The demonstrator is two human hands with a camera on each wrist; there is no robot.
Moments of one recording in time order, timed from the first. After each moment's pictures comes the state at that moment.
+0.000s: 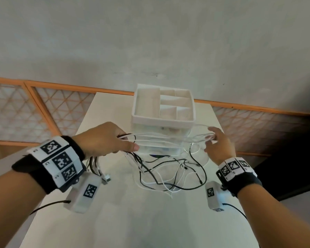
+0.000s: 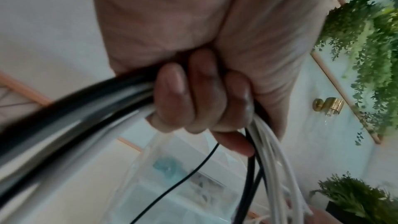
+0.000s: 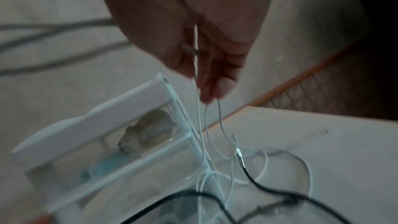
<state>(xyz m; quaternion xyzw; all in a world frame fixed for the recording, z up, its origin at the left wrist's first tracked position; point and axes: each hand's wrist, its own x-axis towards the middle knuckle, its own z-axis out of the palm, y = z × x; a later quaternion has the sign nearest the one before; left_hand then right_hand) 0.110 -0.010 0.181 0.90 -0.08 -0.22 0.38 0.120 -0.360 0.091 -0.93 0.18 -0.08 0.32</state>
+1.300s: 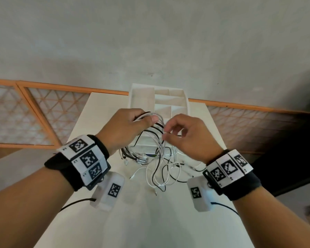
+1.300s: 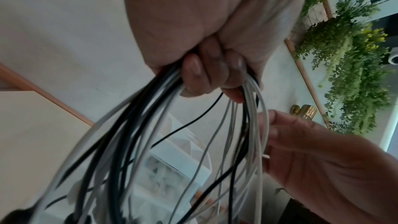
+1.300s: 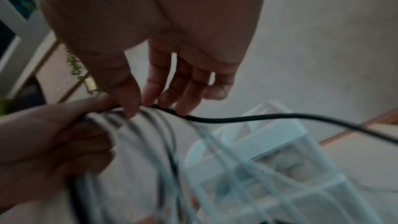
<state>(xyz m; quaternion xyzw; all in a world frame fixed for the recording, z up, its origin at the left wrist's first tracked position) 0.112 -0.067 0.185 0.81 -0.13 -0.04 0.58 0.085 -0.272 0.179 -0.90 -0.12 -0.09 0.41</state>
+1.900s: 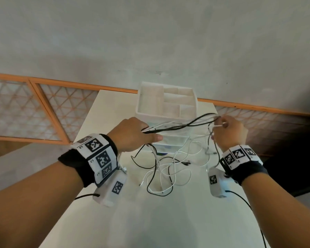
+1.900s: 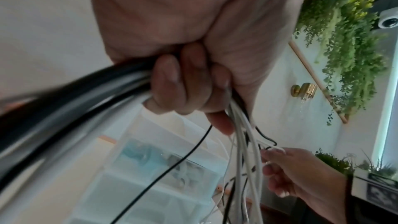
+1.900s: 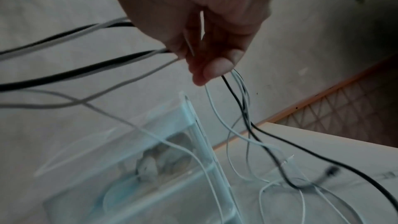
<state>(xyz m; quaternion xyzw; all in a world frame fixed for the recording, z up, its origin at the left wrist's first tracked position) 0.111 -0.057 0.176 0.93 -0.11 -0.12 0.33 0.132 -0.353 0.131 -0.91 0.20 -0.21 0.30</state>
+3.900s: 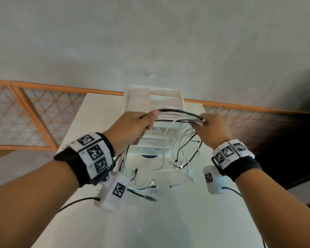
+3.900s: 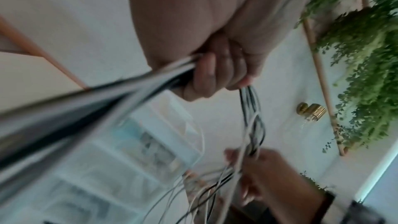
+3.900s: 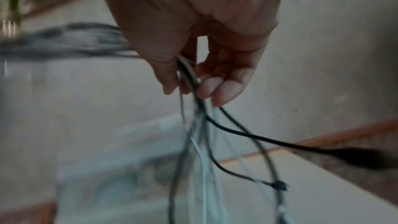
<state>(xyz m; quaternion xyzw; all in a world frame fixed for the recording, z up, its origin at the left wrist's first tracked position) 0.117 -0.090 0.186 0.75 -0.08 -0.16 0.63 0.127 -0.348 0.162 -0.96 0.07 -0.13 0.23</state>
